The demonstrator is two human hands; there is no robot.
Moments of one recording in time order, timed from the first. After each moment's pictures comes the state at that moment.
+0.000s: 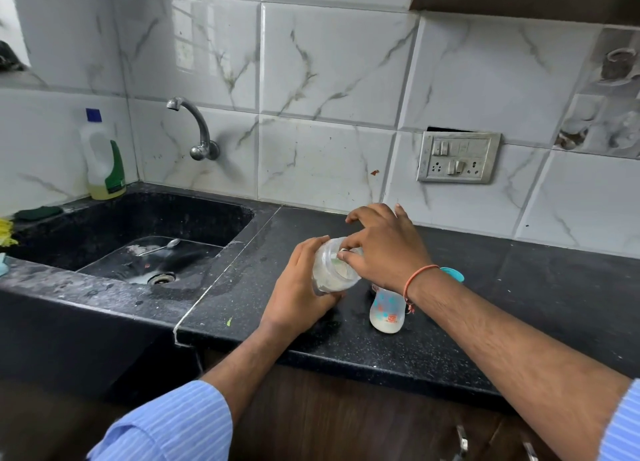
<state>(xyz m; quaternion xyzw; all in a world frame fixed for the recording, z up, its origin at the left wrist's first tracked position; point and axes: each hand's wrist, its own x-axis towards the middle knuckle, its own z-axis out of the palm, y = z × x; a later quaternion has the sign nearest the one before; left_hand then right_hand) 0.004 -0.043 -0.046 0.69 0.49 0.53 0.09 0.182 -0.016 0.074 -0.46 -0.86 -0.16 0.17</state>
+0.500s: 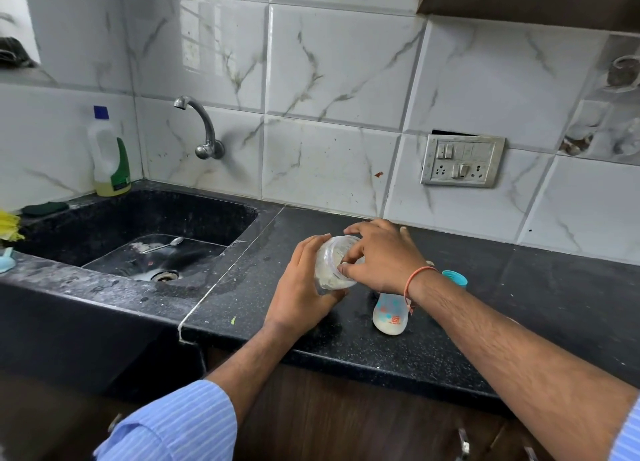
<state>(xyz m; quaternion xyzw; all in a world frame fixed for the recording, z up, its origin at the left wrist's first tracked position) 0.003 -0.045 -0.046 0.68 0.47 0.56 0.07 0.172 -0.024 0.074 -0.50 -0.85 -0.03 0.13</state>
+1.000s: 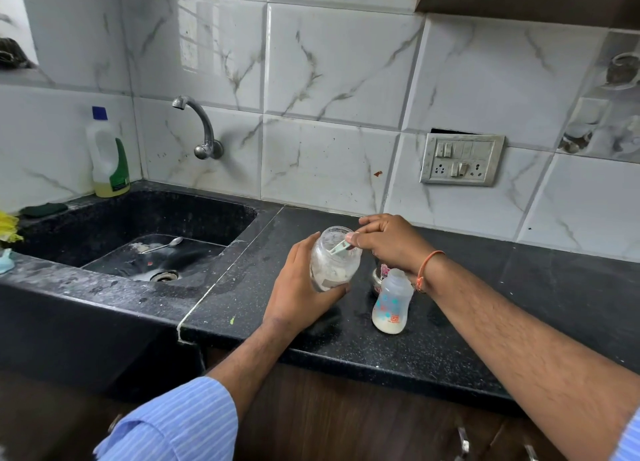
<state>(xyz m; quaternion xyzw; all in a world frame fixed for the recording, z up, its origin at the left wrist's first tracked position) 0.002 -0.038 -0.048 0.65 0.52 0.55 0.09 0.180 0.003 0.080 -0.49 -0.75 0.28 0.34</state>
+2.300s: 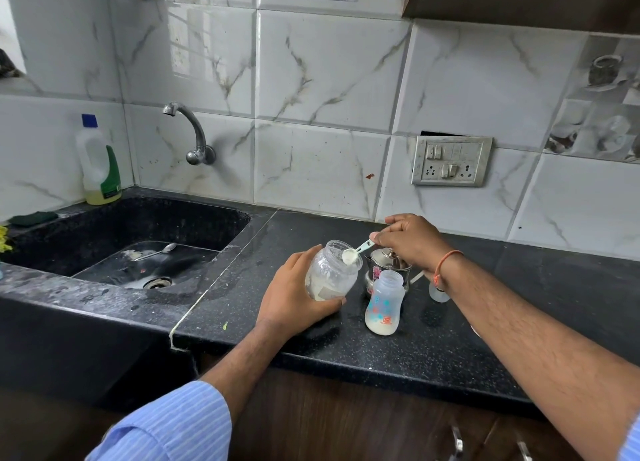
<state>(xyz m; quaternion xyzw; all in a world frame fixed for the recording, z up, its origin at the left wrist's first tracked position) 0.001 -0.042 -0.045 0.67 0.57 0.46 0.08 0.224 0.015 0.084 -0.56 -0.72 0.21 0.36</state>
